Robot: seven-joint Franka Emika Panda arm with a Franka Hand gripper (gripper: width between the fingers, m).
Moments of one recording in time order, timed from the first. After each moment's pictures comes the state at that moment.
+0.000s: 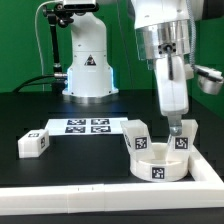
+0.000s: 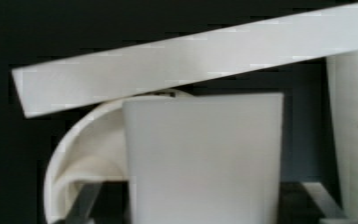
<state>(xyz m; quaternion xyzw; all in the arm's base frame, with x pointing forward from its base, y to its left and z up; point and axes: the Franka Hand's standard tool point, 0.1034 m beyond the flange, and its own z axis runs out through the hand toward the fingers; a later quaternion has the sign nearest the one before) 0.587 0.108 0.075 -0.59 0.80 0.02 0.10</state>
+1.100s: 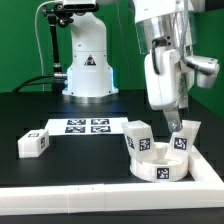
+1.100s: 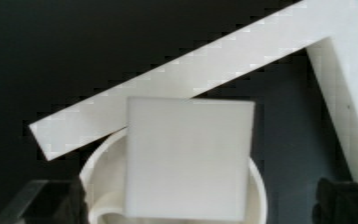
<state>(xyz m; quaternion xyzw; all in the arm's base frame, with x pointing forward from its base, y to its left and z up) 0.593 0.113 0.097 -0.56 0.82 0.04 0.11</state>
